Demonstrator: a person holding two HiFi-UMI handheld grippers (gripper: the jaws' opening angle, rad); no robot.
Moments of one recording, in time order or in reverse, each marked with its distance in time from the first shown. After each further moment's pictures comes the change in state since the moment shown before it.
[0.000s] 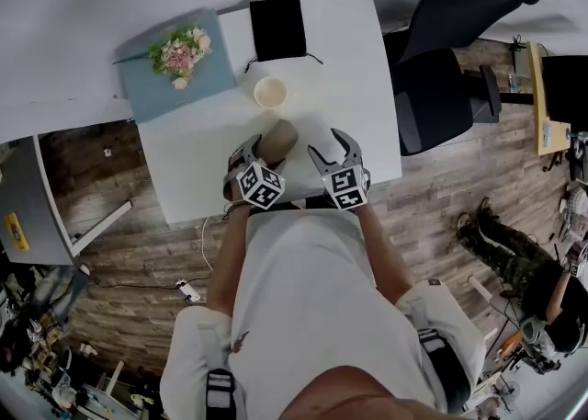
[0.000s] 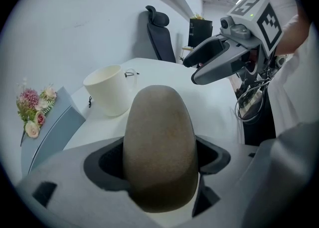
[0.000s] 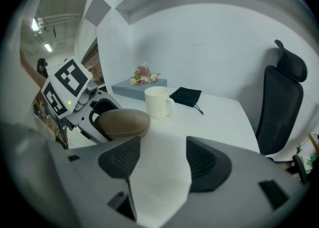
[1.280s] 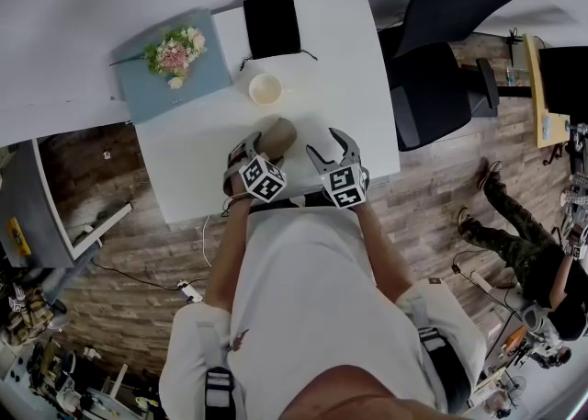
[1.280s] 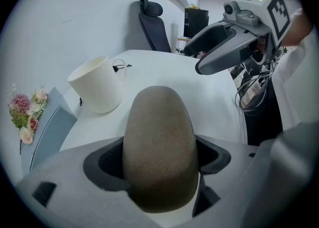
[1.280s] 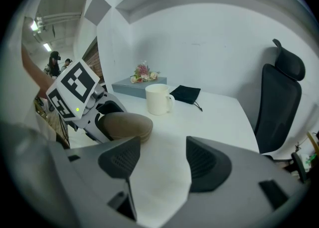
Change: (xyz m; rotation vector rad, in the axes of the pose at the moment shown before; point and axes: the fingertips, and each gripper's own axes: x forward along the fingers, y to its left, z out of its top) left arm 0.018 -0.008 -0.011 0.057 0.090 -0.023; right arm -0.007 0.000 -0.007 -0.023 0.021 -0.013
